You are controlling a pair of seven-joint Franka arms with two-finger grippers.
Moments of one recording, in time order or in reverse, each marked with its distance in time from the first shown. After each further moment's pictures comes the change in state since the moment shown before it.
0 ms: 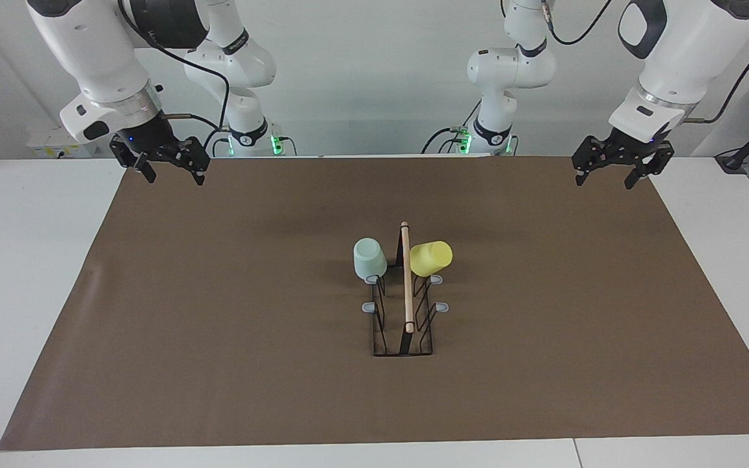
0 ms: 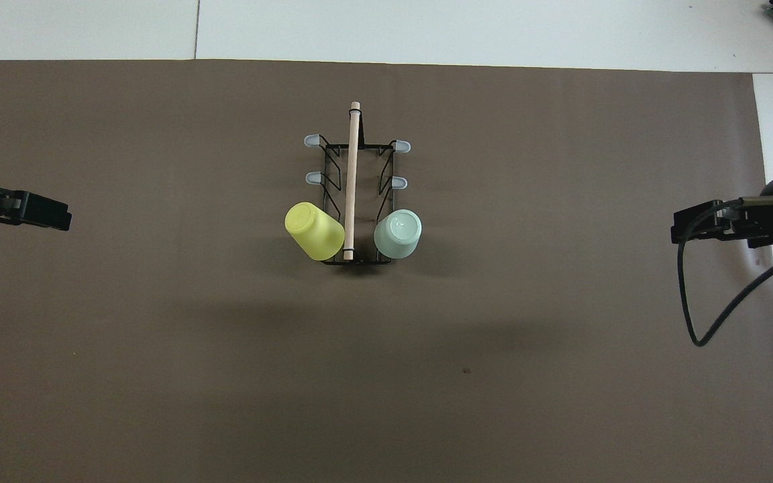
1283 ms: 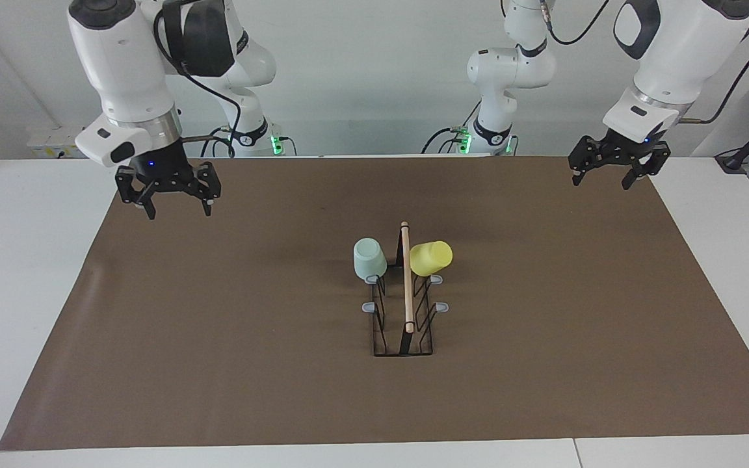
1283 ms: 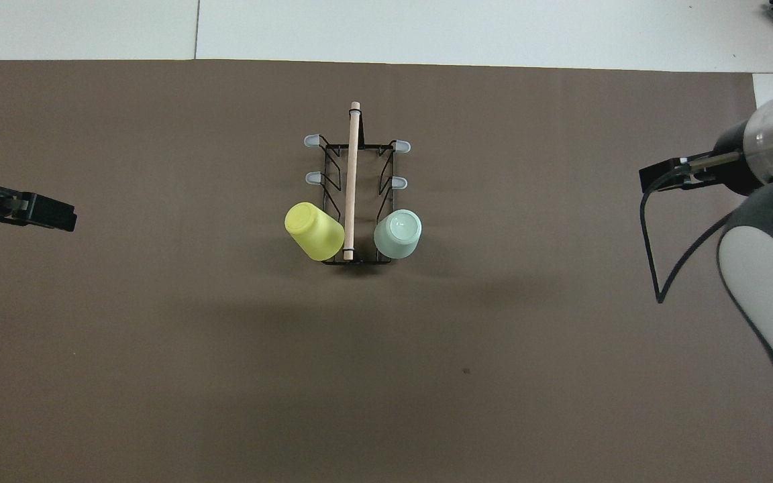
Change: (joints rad) left arm -0.010 0.000 -0.005 0.000 0.011 0.000 0.004; right arm 0.072 0.112 -0.008 0.126 -0.085 0.101 -0.086
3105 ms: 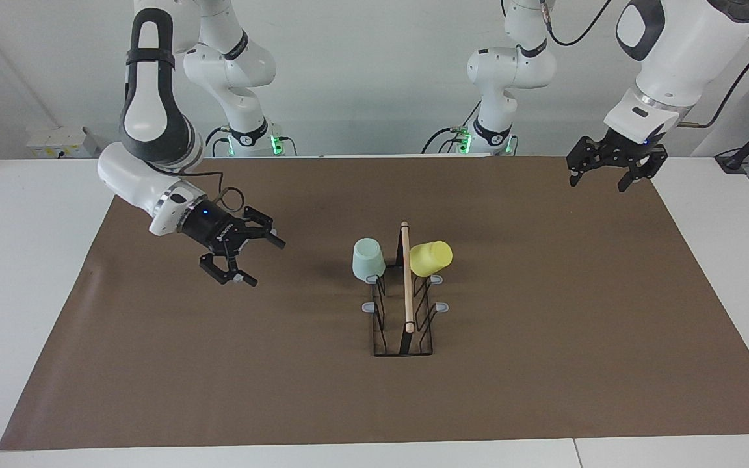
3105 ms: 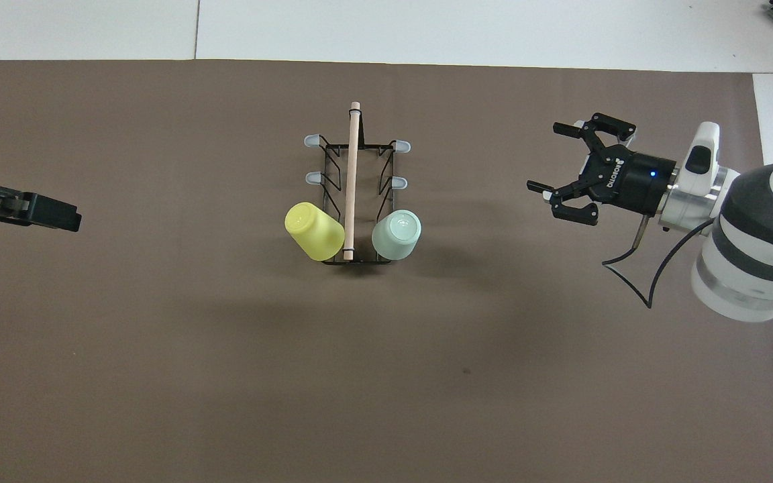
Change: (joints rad) left arm -0.026 0.000 0.038 -0.009 -0.039 0.009 0.028; right arm -0.059 0.065 -0.013 -0.467 1.438 0.559 -2.014
